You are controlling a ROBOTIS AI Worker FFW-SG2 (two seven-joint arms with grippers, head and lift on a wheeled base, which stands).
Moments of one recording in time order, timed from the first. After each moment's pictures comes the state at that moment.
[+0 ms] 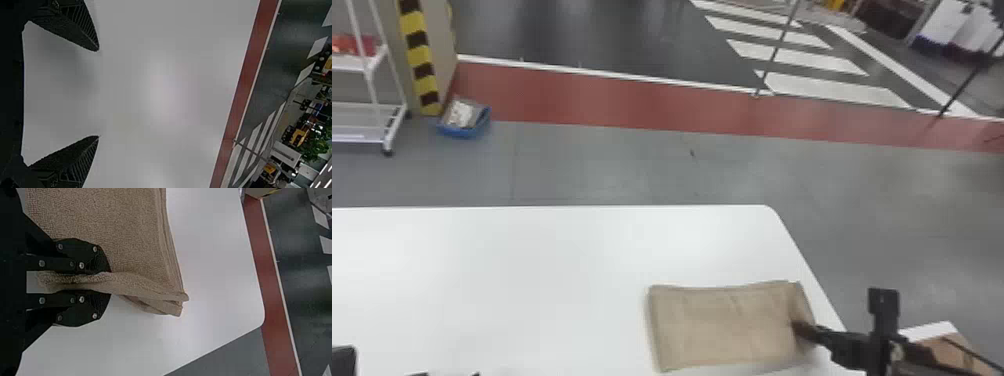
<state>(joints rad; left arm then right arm) 0.33 0.12 0.00 -1.69 0.23 0.56 -0.40 -0.04 -0.26 -0.75 -1.15 0.26 0.48 0.88</state>
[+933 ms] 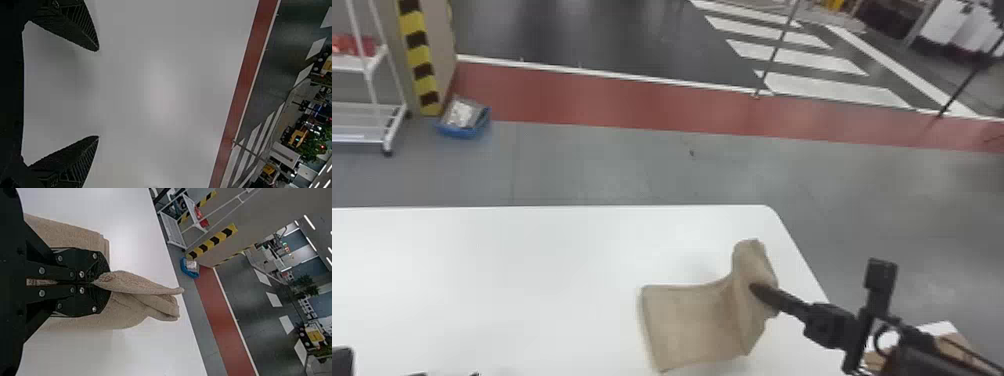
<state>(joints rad) 0.33 0.12 0.01 -1.70 0.23 0.56 -0.39 0.12 -0.01 -0.70 -1.86 0.13 0.89 1.08</state>
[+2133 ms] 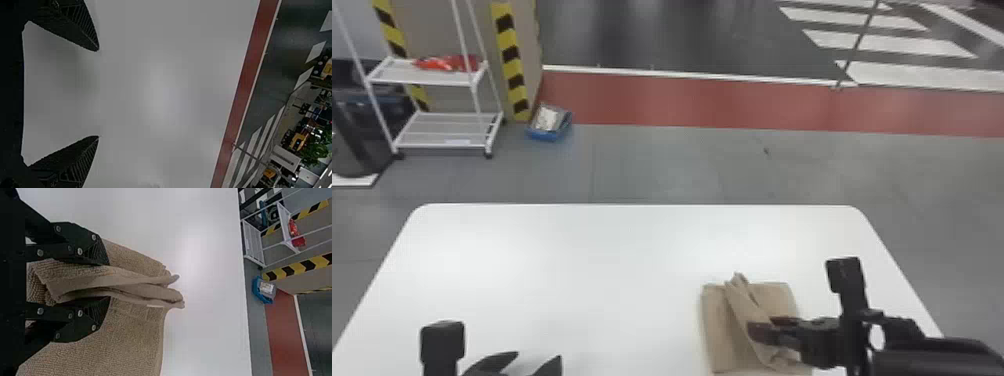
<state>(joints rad) 0.33 0.12 0.02 -1.69 0.23 0.56 -0.40 0.15 0.00 -0.26 -1.87 0.42 0.97 0.97</state>
